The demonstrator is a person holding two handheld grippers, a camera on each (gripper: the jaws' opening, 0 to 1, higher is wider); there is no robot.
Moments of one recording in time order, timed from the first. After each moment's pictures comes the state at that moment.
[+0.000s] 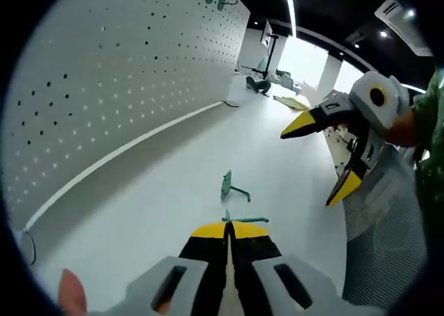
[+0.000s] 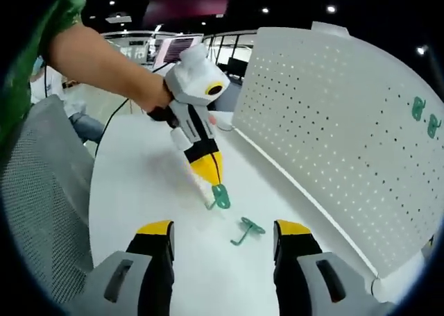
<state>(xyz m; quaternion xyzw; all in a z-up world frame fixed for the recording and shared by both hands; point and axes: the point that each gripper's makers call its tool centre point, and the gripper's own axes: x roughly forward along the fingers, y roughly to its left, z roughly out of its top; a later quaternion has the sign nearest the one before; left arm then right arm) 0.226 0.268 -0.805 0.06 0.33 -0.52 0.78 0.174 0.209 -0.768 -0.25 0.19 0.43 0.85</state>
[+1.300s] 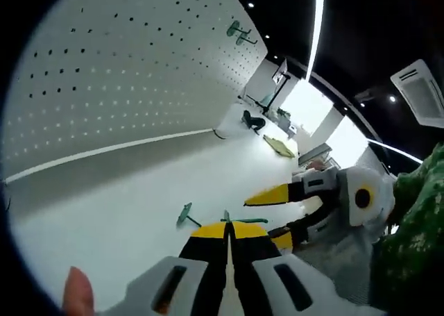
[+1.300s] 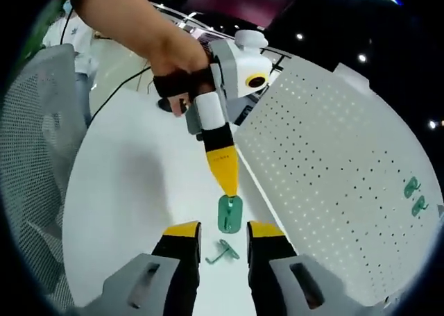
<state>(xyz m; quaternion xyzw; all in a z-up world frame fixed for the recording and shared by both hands) 0.205 0.242 -0.741 -0.11 0.35 -0.52 0.77 0.179 0.230 -0.744 -0.39 0.09 0.41 0.82</state>
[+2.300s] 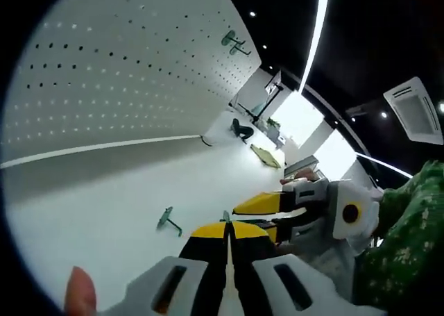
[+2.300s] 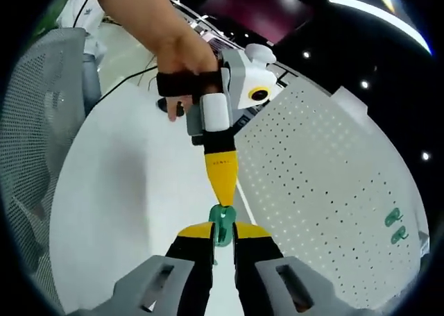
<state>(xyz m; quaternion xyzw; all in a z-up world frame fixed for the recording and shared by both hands) 0.195 0.235 -0.724 -0.16 0.35 -0.53 0.75 0.181 0.231 -0.724 -0.44 0.03 0.40 0.81</state>
